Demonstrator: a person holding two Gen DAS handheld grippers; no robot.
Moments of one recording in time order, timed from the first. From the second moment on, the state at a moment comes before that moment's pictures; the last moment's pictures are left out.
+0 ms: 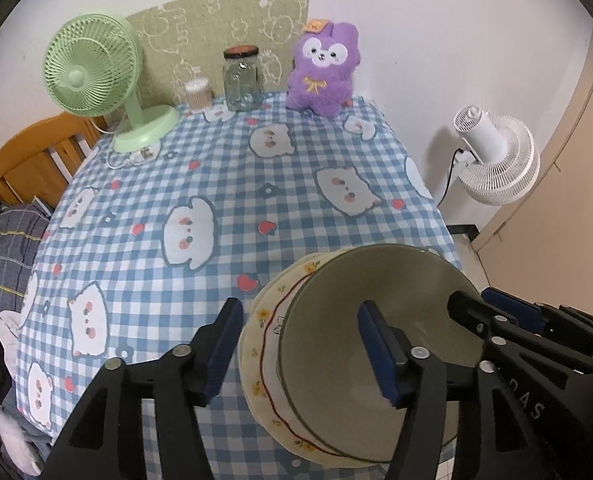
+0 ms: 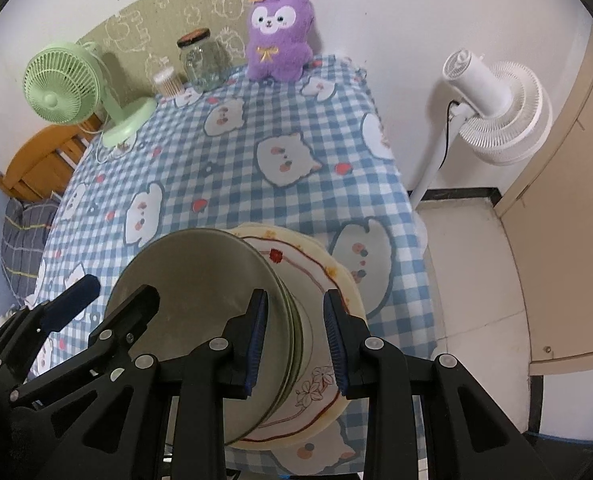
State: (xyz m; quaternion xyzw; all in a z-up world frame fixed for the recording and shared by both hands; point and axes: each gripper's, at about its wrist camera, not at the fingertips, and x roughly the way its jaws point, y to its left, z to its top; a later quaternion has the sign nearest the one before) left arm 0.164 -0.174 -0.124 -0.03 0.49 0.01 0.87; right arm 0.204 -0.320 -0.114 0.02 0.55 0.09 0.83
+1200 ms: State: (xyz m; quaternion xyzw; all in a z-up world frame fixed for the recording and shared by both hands) left arm 0.021 -0.062 -0.070 -0.01 0.40 0.00 0.92; right arm 0.035 -0.243 -0.041 0.05 0.43 0.03 0.90
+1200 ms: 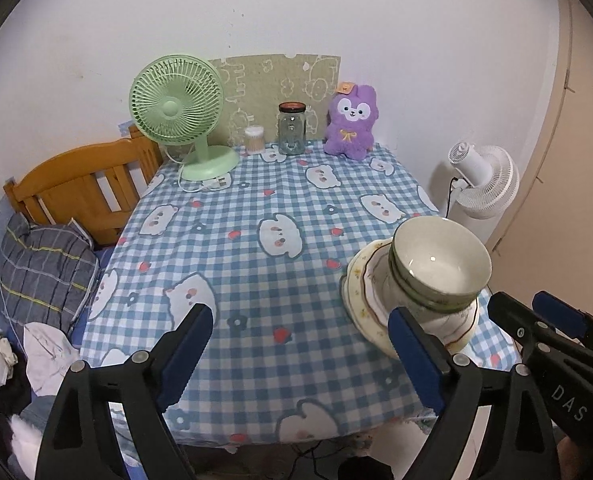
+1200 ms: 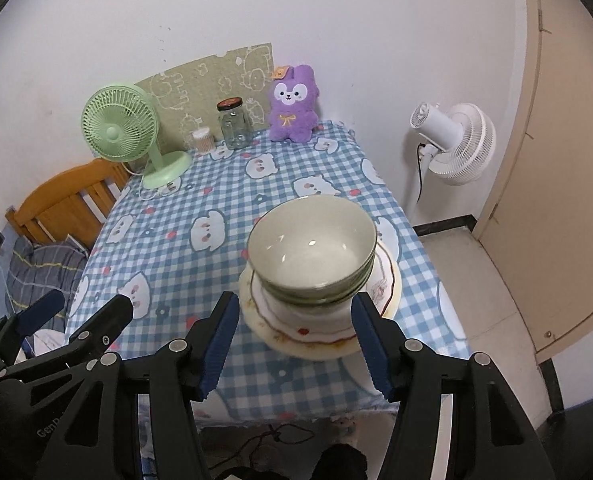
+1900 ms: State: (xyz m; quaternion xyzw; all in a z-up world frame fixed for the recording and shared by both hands) left arm -0.023 -0.024 -0.088 -0.01 0.38 0.03 0.92; right arm -0.022 -0.216 -0.051 0.03 0.37 0.05 0.93
